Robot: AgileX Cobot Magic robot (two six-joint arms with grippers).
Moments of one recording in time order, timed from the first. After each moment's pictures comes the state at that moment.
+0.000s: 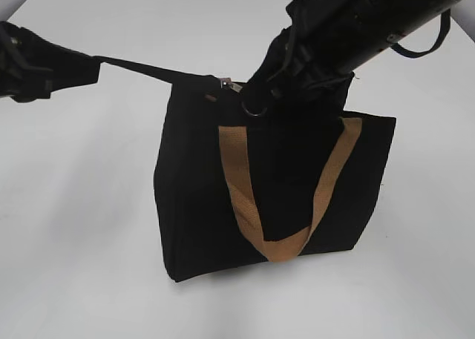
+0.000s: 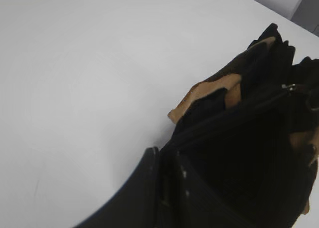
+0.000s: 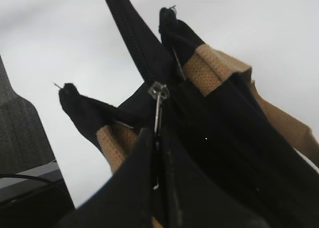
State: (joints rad) left arm -0.28 1.17 -0.77 -1.06 0.44 1.24; right arm 0.47 1.56 -1.24 0.62 0.81 -0.82
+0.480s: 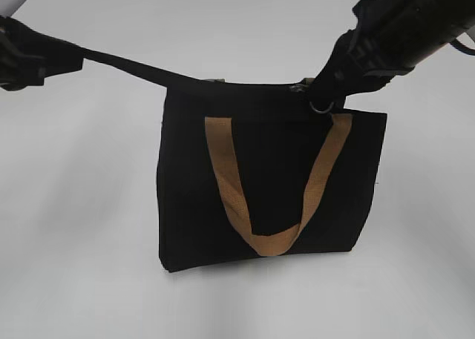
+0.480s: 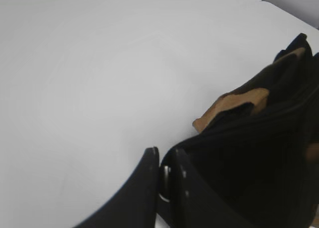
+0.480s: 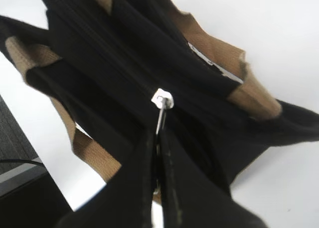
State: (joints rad) left arm -0.26 1.17 -0.77 -1.06 0.38 1.24; right arm 0.31 1.56 -1.23 0.57 0.91 -0.76
